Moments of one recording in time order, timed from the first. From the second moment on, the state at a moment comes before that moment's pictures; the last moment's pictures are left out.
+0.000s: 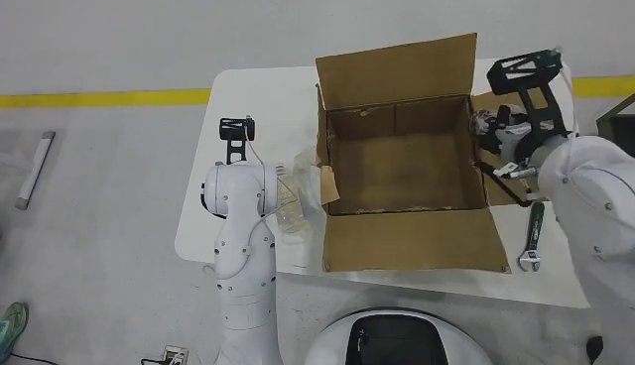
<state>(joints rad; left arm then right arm) 0.82 -1.73 -1.50 -1.60 2.06 -0.07 -1.42 -0.94 -1.21 1.49 -2.28 -1.30 0.27 1.54</state>
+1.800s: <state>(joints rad) 0.82 -1.73 -1.50 -1.60 2.06 -0.07 -1.42 -1.50 -1.18 1.83 -2.08 -1.27 0.27 1.44</state>
